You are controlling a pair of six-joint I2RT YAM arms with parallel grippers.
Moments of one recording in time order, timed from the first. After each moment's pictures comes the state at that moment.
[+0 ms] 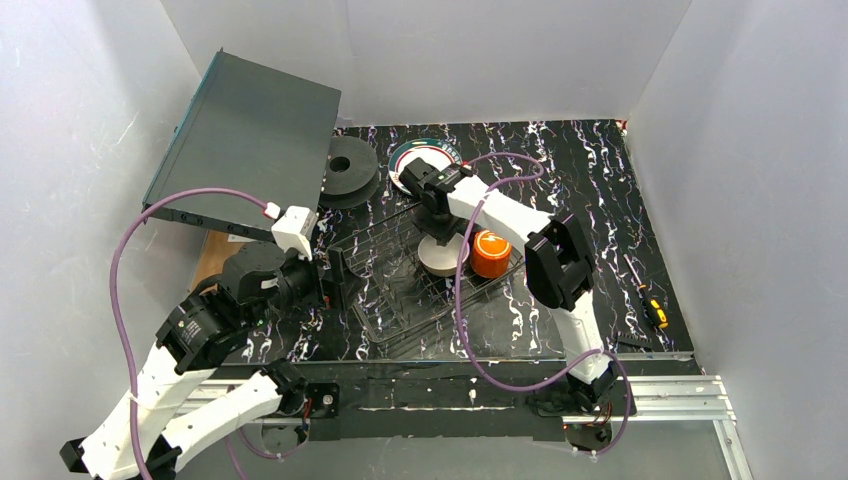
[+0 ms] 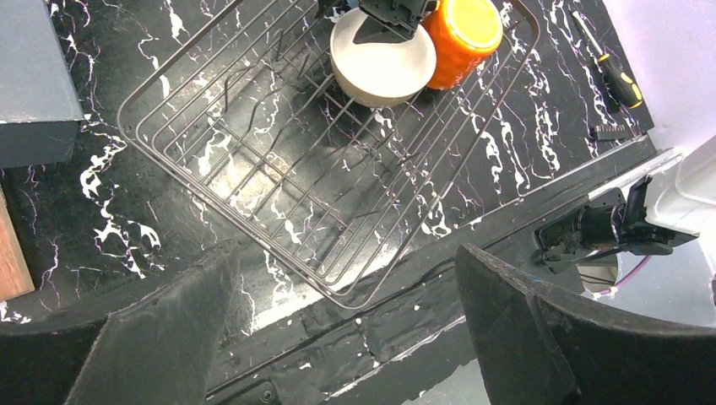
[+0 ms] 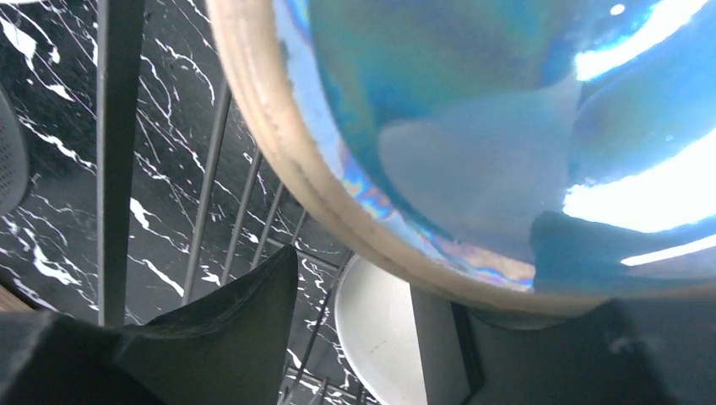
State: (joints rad) left arm -0.75 0.67 1.12 -0.98 -0.13 -0.46; right arm 0.79 2.13 1.88 -1.04 0.30 1.40
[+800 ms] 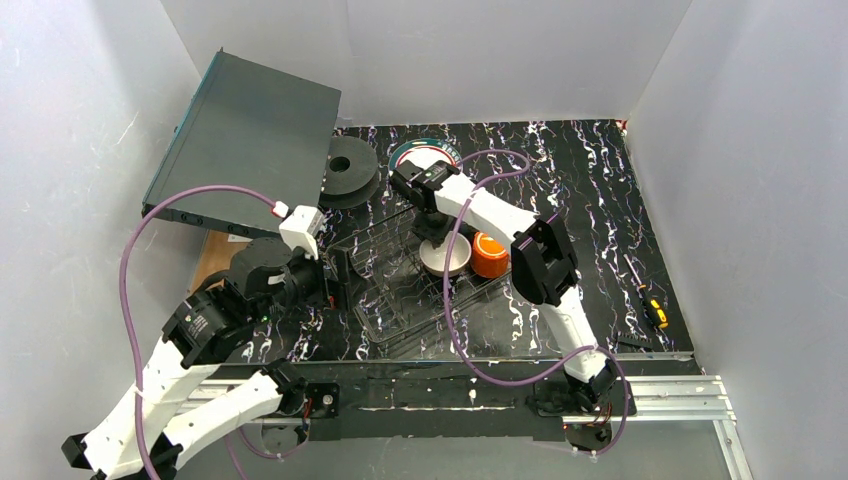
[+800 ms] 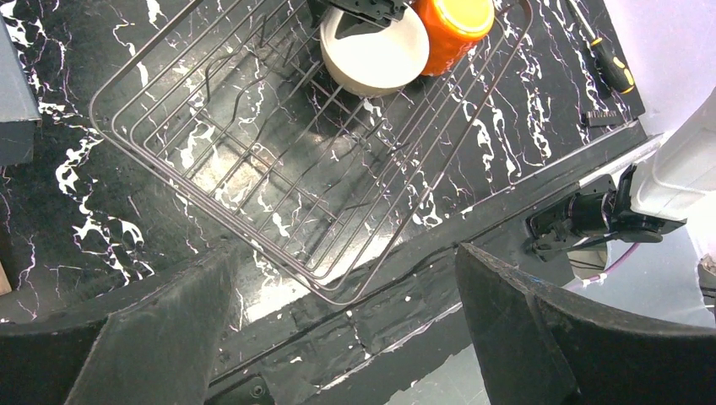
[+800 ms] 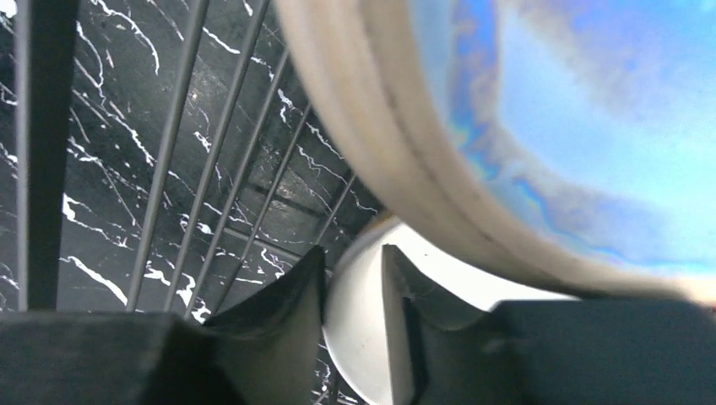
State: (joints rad) left arm -0.75 0.69 1.12 -0.97 -0.09 -0.47; right arm 0.81 2.24 2.04 -1.24 0.29 1.33
